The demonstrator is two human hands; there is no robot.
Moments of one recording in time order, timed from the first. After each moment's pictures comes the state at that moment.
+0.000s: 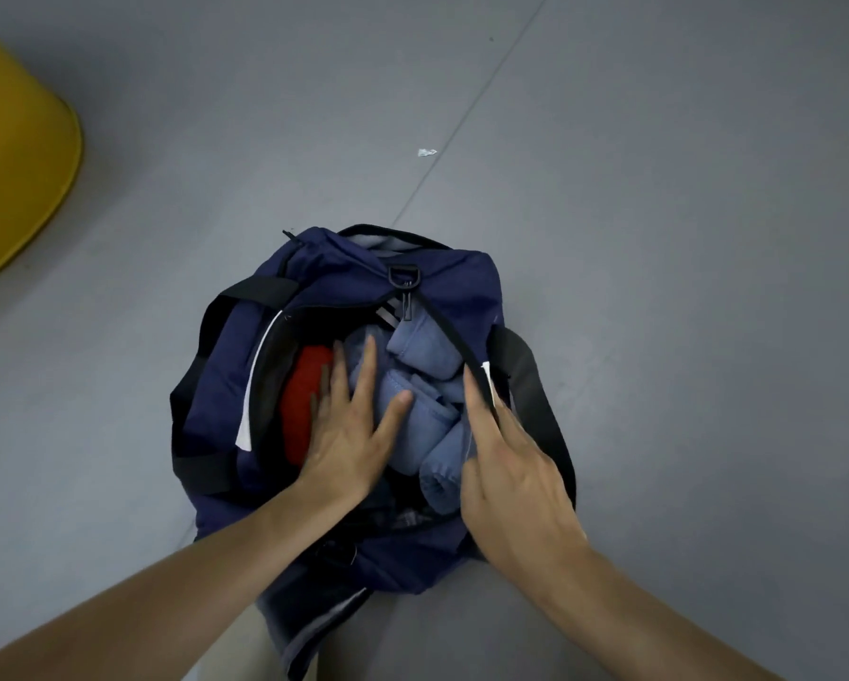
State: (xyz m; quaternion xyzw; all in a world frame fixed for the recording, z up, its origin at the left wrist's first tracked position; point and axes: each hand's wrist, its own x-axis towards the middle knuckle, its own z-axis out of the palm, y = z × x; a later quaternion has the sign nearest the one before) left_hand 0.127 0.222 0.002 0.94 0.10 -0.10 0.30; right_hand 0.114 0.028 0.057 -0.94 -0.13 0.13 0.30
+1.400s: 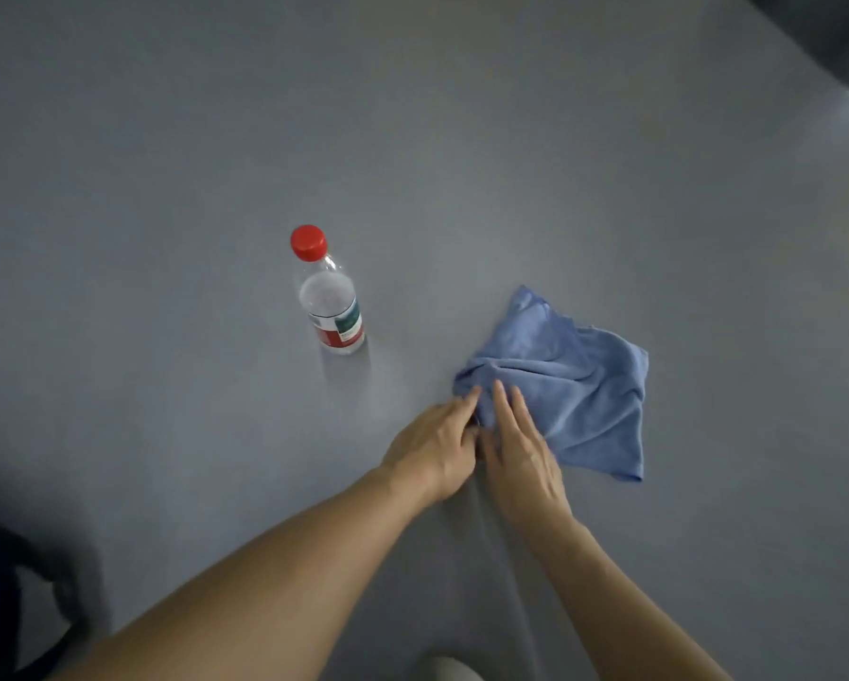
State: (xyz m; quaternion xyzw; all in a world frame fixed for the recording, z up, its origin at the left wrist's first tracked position) left_hand 0.052 -0.366 -0.011 0.84 -0.36 -0.36 0.21; right_hand -0.059 -0.458 -0.010 -0.87 0.36 0.04 0.32
